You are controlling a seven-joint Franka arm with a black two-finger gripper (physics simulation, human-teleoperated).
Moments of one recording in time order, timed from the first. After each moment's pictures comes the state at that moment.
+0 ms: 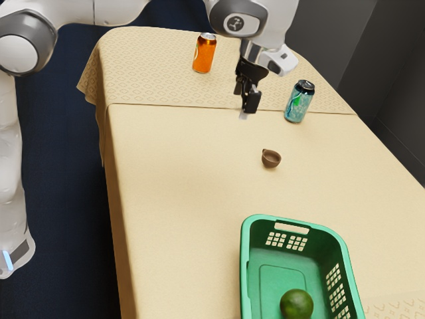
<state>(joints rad) 0.04 0.00 -0.12 -1.52 0.18 1.55 0.03</state>
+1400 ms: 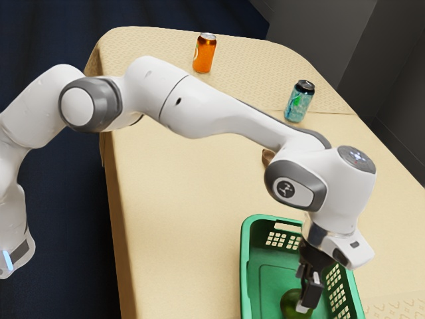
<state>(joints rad) -0.16 0.64 -0.64 -1.18 0.28 1.80 -0.26</state>
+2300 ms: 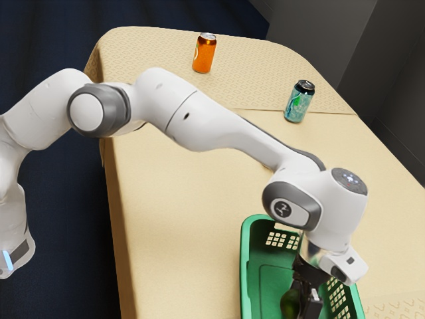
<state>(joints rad) -0.14 0.70 -0.64 -1.24 0.28 1.91 -0.39</state>
